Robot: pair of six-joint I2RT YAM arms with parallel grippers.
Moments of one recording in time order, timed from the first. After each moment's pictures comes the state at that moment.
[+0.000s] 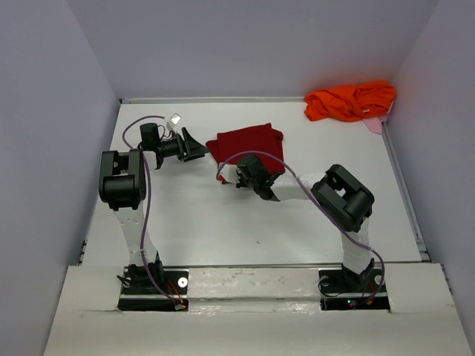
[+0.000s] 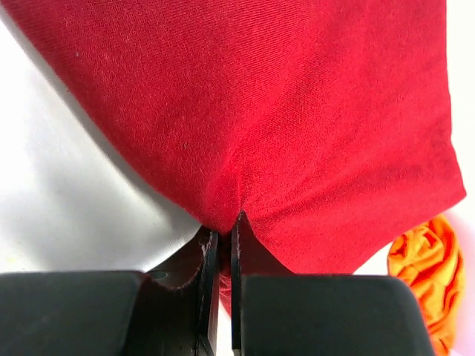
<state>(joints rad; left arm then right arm) 0.06 2.07 1.13 0.43 1.16 -0.60 0.81 2.00 1.14 0.15 0.31 -0.85</state>
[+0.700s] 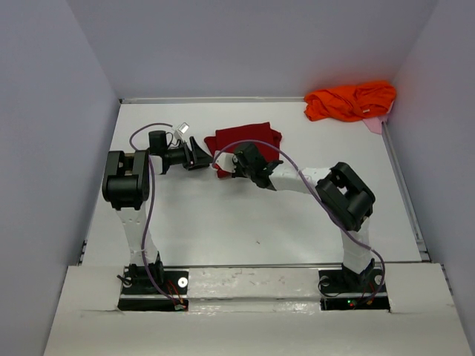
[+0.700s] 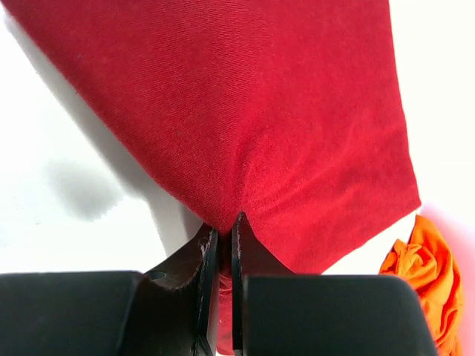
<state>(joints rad) 0.00 2.07 1.05 0.39 1.10 -0.52 0.79 2.00 1.31 -0.02 0.27 -0.81</state>
